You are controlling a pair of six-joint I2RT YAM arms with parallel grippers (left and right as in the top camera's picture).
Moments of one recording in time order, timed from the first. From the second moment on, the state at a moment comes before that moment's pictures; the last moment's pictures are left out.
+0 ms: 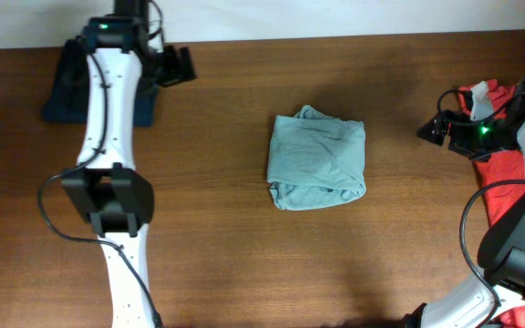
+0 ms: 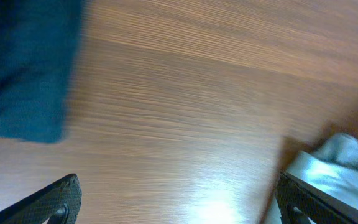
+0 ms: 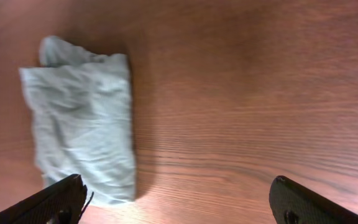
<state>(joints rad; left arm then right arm) -0.07 2.43 2.59 -1.36 0.16 -0.27 -0.48 1.93 1.55 -1.02 -0.55 -0.22</state>
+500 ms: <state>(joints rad) -0.53 2.50 2.59 -1.35 0.16 -0.21 -0.48 1.93 1.55 -1.02 -0.49 -0.22</state>
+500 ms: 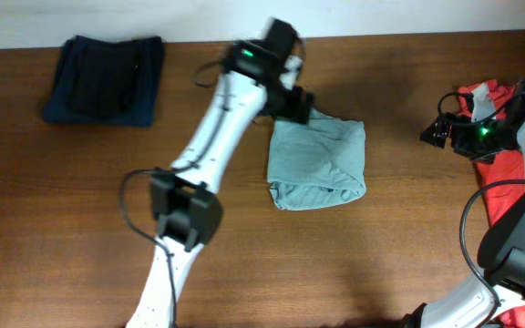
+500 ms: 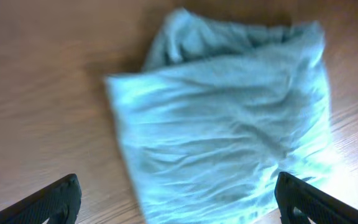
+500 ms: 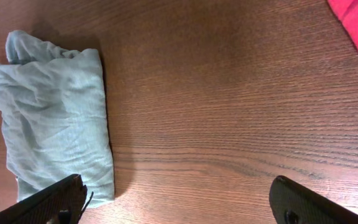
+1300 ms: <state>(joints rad) -0.71 2.62 2.59 -1.37 -0.17 -0.28 -0.48 1.93 1.55 -1.02 -0.49 -0.22</state>
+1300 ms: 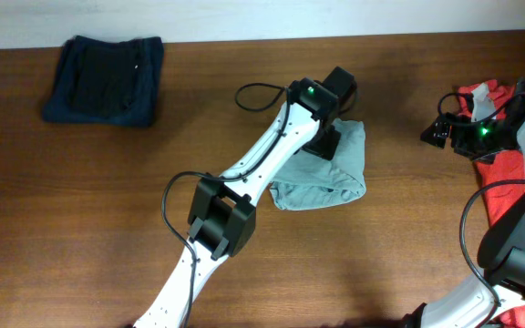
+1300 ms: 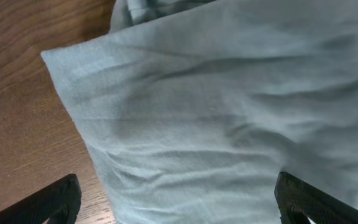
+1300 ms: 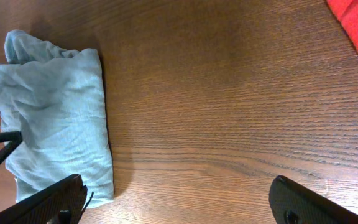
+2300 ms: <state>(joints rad) -0.64 2.73 2.62 -1.39 -0.02 -0.31 -0.48 1.93 1.55 -1.02 -0.49 -0.22</state>
